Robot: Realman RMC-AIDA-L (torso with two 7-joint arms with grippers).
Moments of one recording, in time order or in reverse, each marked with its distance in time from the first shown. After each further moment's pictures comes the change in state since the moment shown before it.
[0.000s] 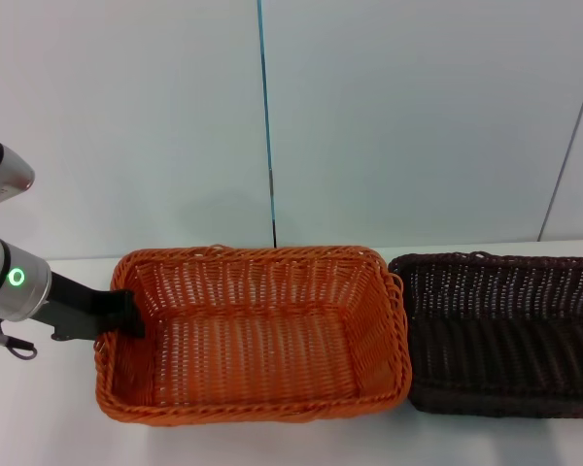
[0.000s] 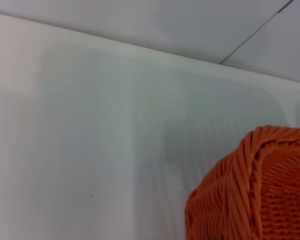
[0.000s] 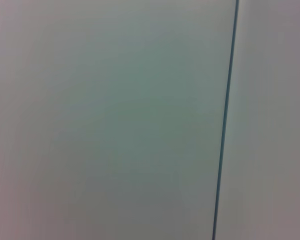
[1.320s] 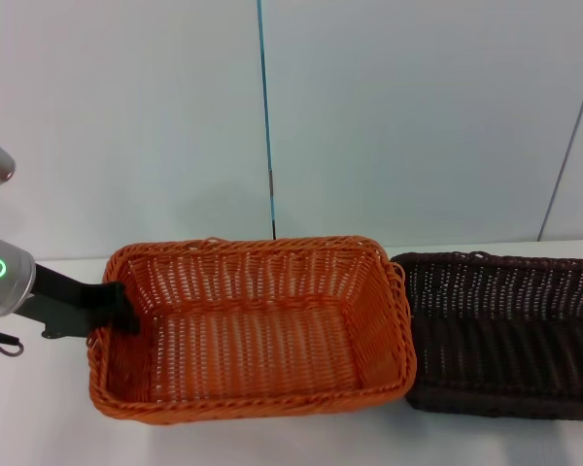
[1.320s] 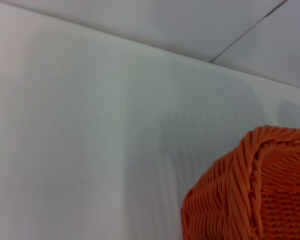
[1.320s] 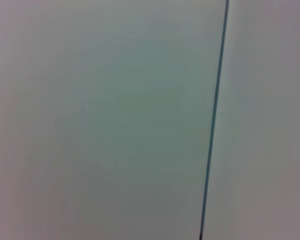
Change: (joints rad) left arm 0.047 -0.023 -0.023 -0.167 0.003 -0.135 -0.059; right arm 0.007 0.001 0.024 -0.024 0.001 0.002 0.000
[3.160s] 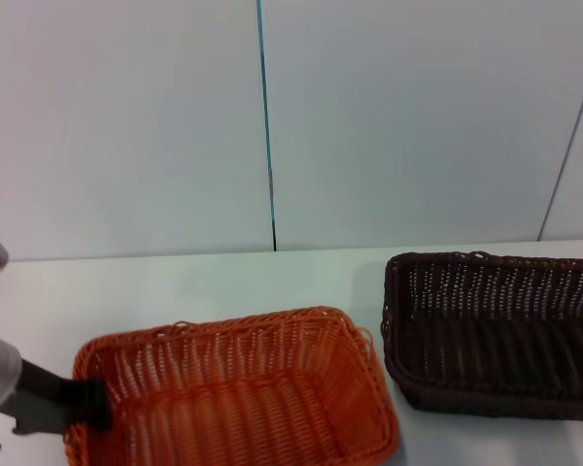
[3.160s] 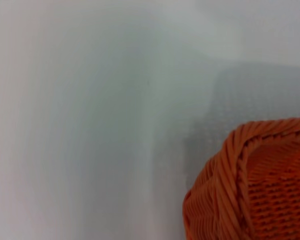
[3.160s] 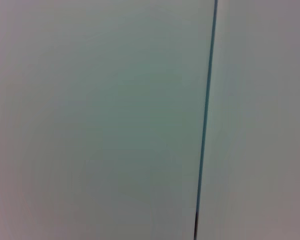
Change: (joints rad) left arm 0.211 -0.131 0.152 -0.281 0.100 -0.095 -0.148; right arm 0.030 0.002 0.006 -0.058 0.050 -0.003 0.002
